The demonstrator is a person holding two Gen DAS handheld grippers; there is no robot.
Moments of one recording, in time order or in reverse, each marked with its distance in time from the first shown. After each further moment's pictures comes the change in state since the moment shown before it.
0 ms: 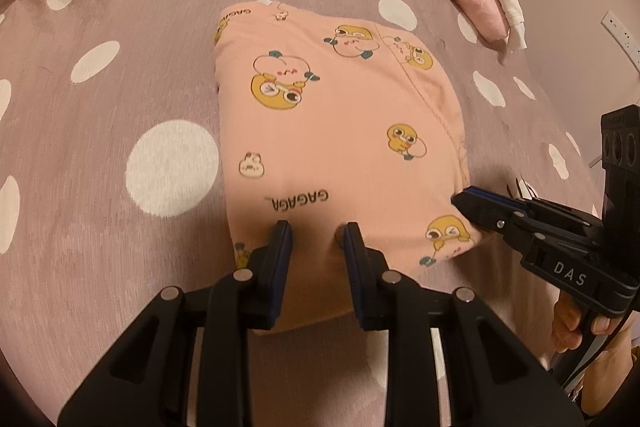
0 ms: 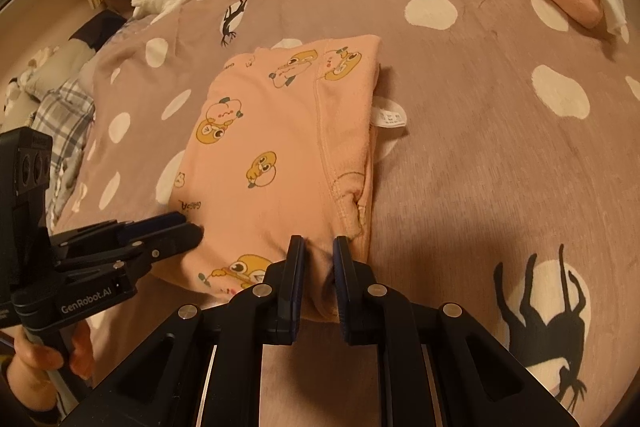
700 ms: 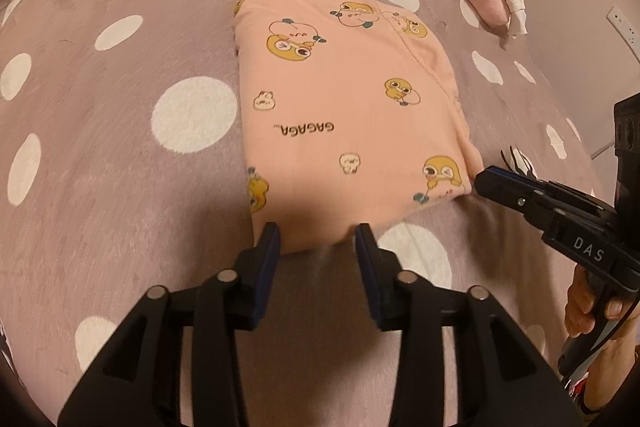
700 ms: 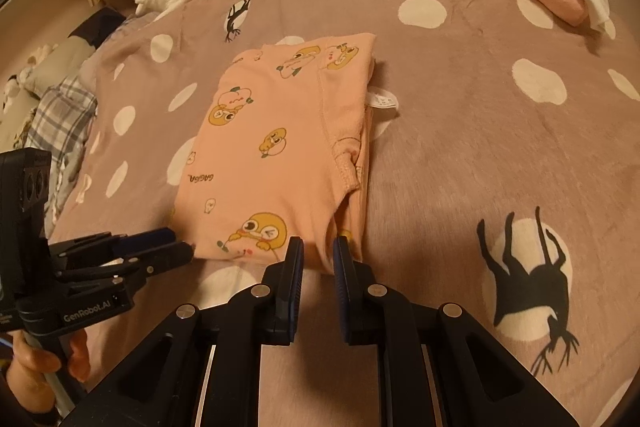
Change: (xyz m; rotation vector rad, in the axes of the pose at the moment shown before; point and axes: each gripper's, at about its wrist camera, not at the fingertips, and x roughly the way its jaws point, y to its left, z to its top) left arm -0.023 -0.001 -0.026 -0.017 0.052 0.031; right arm -0.023 0.007 -0.017 0.003 0.005 -0.017
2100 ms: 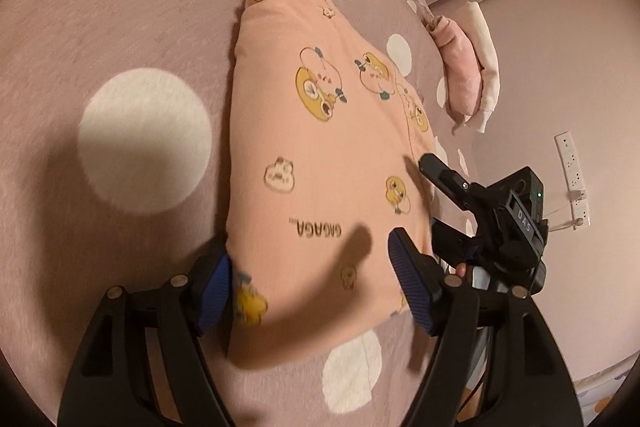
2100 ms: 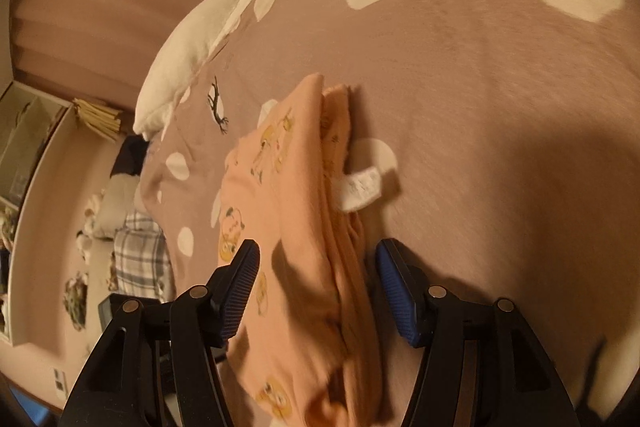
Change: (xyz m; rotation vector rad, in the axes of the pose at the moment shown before) left arm 0.039 0.052 0.046 -0.356 0.008 -0.450; right arm 0.066 -0.066 0.054 0.473 -0.047 0.413
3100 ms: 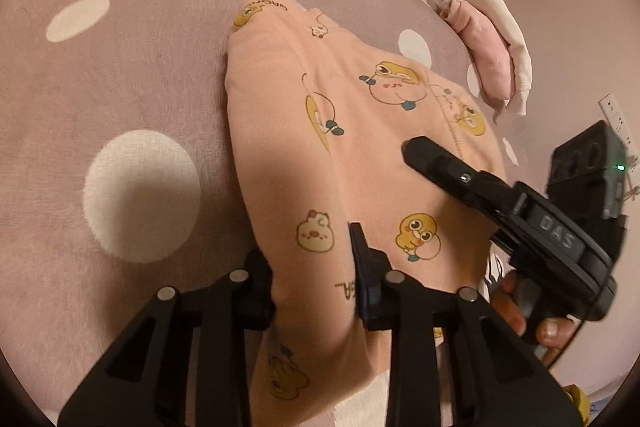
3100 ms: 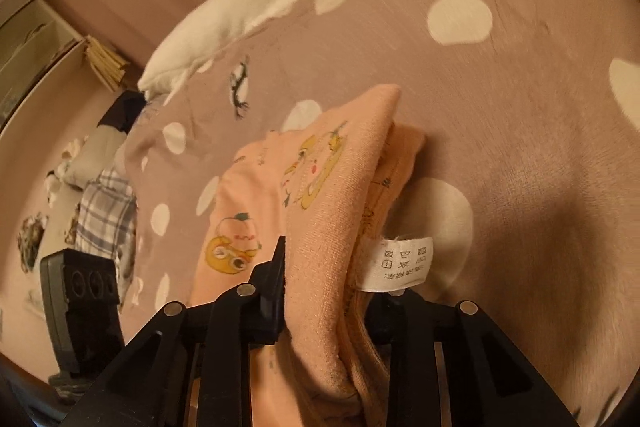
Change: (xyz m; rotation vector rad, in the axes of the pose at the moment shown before) left arm 0.012 -0.045 -0.006 0.159 -0.065 0.254; right arm 0.000 0.049 -0.011 -0.289 -0.068 -0.123
